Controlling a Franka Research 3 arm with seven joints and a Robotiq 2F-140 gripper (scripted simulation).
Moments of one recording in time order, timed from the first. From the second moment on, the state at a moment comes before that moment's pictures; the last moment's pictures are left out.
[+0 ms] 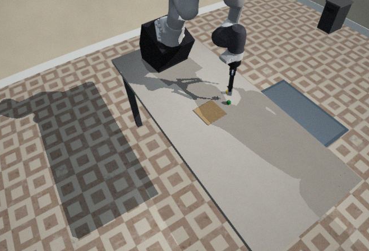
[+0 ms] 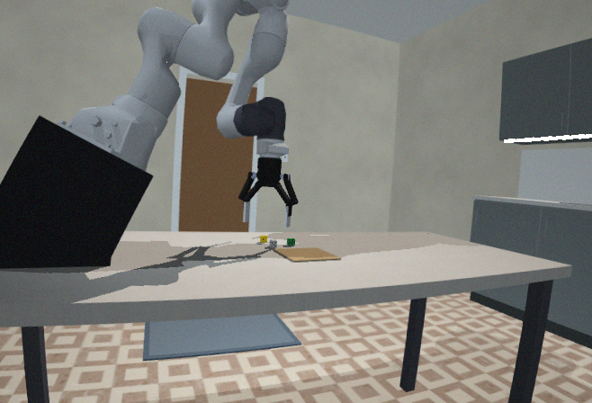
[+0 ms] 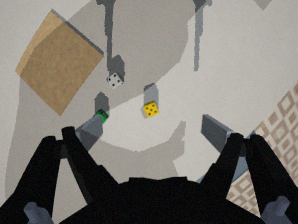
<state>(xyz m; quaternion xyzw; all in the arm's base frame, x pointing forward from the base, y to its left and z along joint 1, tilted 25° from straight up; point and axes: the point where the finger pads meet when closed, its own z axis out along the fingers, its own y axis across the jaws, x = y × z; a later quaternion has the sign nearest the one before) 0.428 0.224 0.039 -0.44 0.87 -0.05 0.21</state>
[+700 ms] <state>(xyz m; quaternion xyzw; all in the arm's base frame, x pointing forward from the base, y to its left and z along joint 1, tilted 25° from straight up) 0.426 0.224 0.050 -0.43 0.87 -0.05 0.22</state>
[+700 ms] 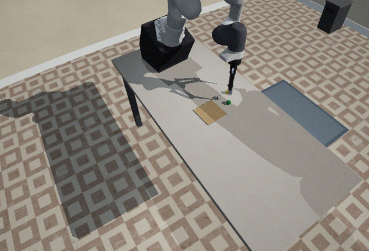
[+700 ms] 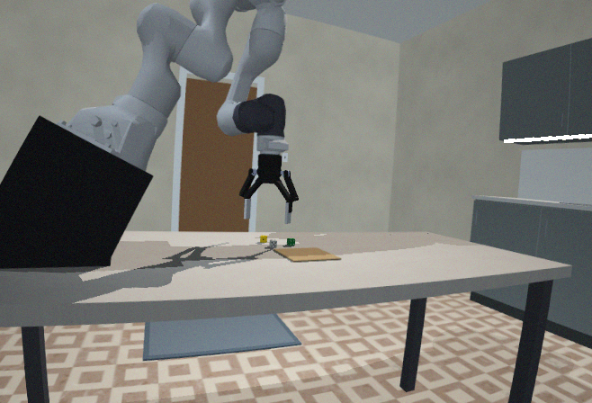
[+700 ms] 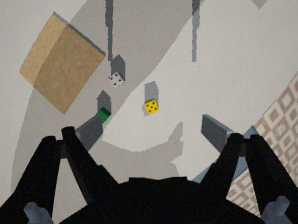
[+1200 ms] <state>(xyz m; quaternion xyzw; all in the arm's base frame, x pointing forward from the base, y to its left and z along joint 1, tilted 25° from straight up) 0.421 0.223 0.063 -0.43 0.87 -0.05 0.22</state>
